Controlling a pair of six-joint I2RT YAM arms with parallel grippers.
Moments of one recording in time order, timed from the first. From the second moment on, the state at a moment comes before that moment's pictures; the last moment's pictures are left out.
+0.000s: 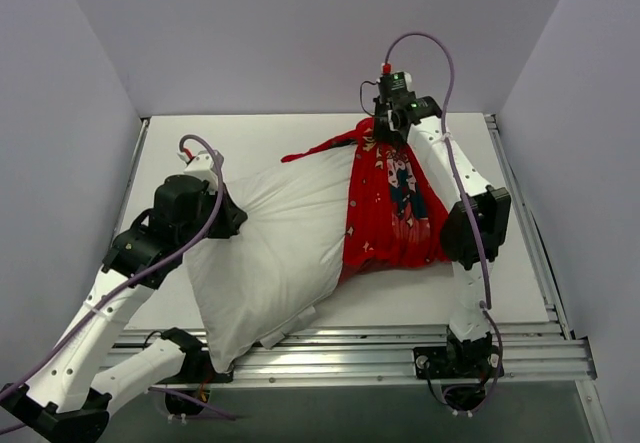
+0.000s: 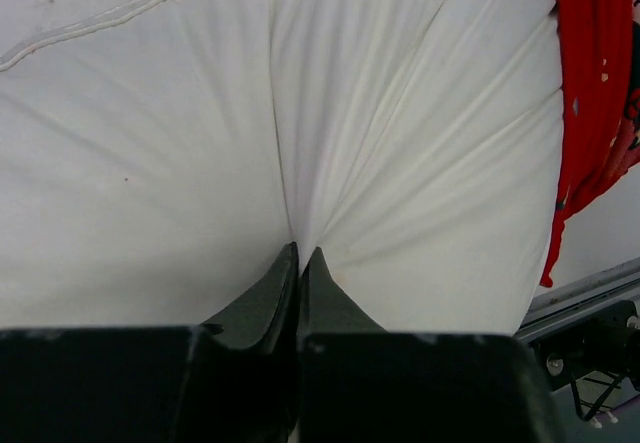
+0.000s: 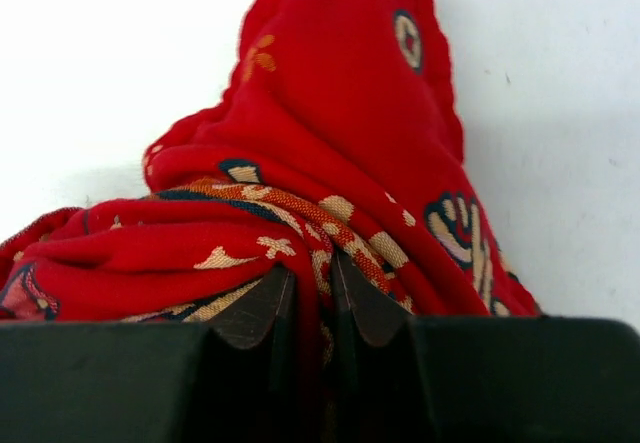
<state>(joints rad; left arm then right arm) -0.50 0.92 1.12 -0.75 -0.05 -0.46 0.35 2.07 2.05 -0.76 0.22 0.30</state>
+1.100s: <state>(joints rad) -0.27 1.42 1.35 -0.67 -0.22 -0.46 0.49 1.21 1.17 -0.51 0.11 0.45</state>
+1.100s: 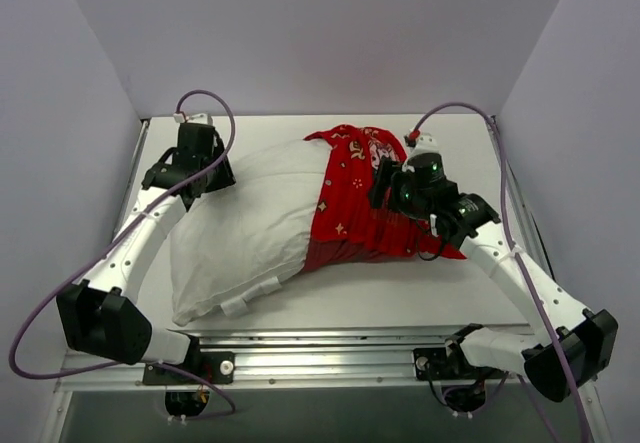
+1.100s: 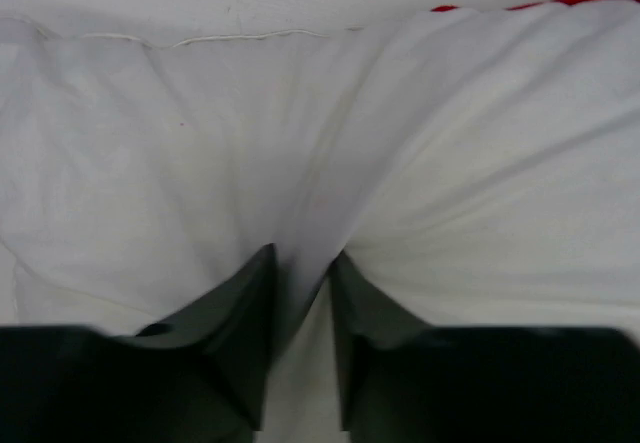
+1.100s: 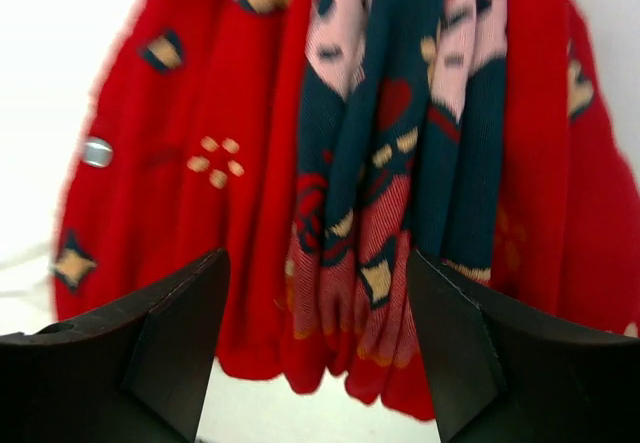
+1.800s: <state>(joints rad) -0.89 1.12 1.18 -0.75 -0.30 -0.20 0.49 1.58 1.20 -0.22 0.15 0.48</state>
